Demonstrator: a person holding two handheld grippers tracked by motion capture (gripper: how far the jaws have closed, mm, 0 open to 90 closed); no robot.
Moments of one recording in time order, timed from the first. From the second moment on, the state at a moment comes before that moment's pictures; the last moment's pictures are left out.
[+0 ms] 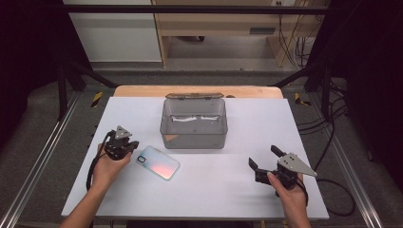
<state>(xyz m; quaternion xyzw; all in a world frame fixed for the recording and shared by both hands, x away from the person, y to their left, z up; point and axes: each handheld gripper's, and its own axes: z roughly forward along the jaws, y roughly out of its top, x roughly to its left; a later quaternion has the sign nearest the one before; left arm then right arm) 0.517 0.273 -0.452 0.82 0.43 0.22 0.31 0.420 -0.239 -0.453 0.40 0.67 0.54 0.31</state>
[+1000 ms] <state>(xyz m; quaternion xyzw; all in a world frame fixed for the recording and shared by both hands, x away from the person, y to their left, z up) 0.480 0.170 -0.473 0.87 0.33 0.16 0.33 0.415 -0.224 -0.452 0.39 0.70 0.52 0.30</state>
